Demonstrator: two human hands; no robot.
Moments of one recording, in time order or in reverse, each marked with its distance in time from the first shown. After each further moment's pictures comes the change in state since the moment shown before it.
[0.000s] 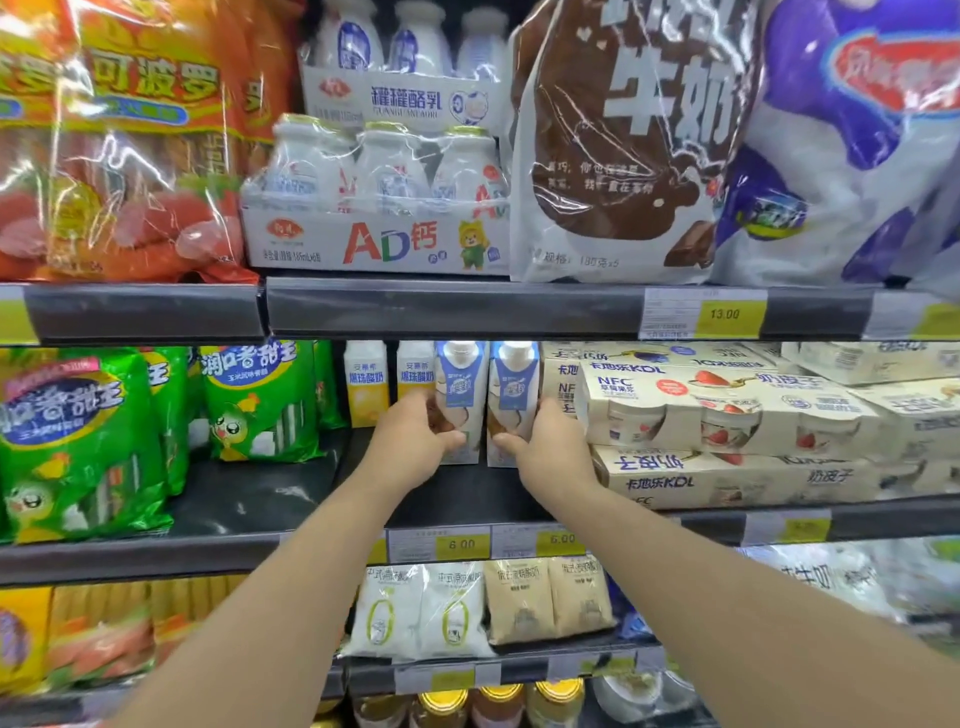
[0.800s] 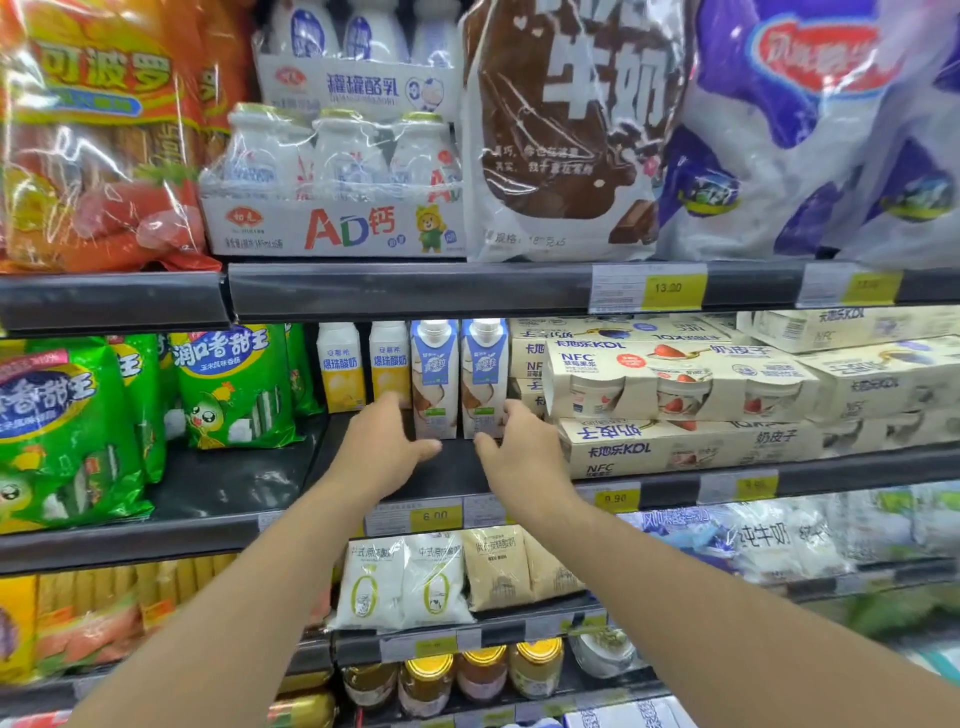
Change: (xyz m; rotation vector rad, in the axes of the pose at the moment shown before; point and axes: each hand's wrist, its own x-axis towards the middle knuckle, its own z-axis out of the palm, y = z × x) left_hand -0.036 0.005 -0.004 0.224 -0.038 -0.017; right_hand -0.039 0.009 -0.007 0.046 -0.022 -0.033
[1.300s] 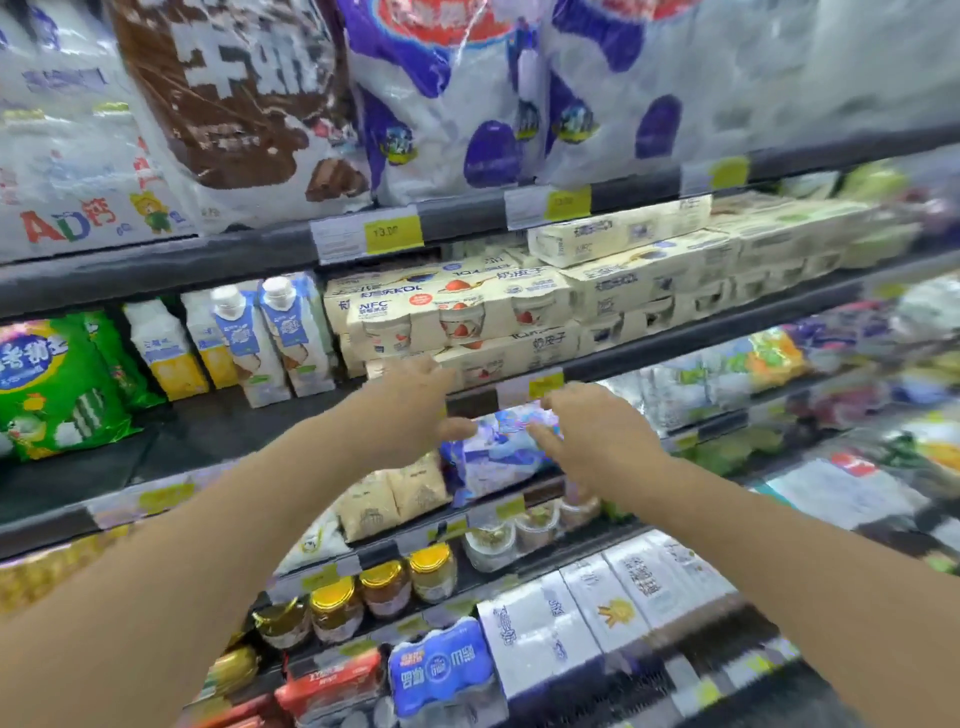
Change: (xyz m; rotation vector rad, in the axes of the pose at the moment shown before) left_hand -0.112 0.191 0.065 0.659 -0.423 0.578; right_hand -0.095 0.168 -0.203 -0.586 -0.063 -0.087
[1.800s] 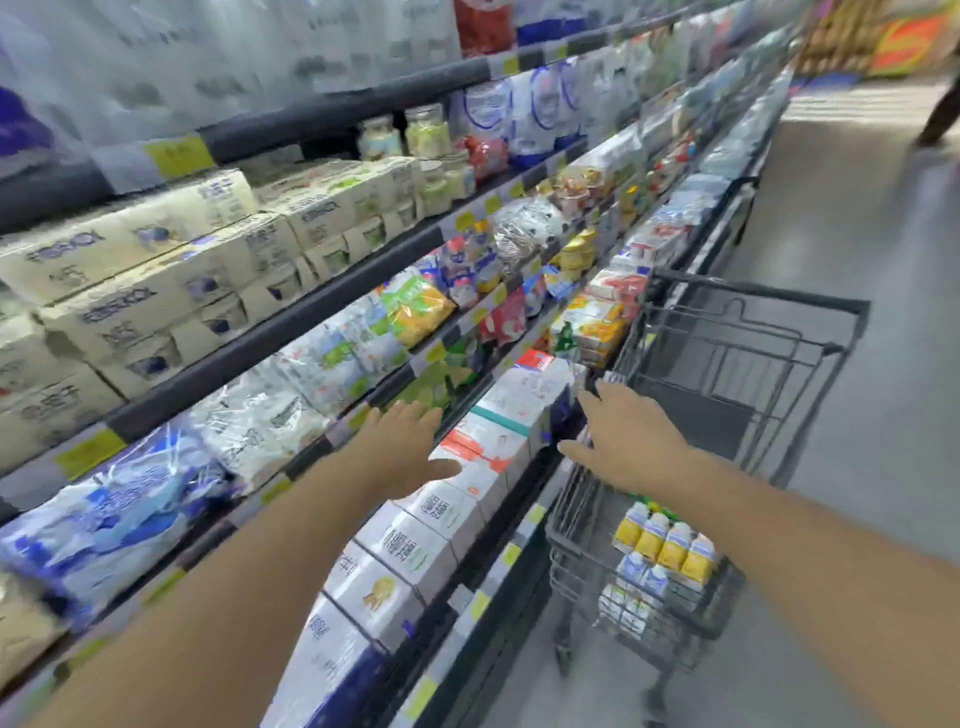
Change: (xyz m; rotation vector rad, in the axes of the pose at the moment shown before) left_hand 0.125 0.380 0.110 0.220 -0.180 0.533; right_hand -0.259 0.356 -0.039 -0.196 -0.153 0.643
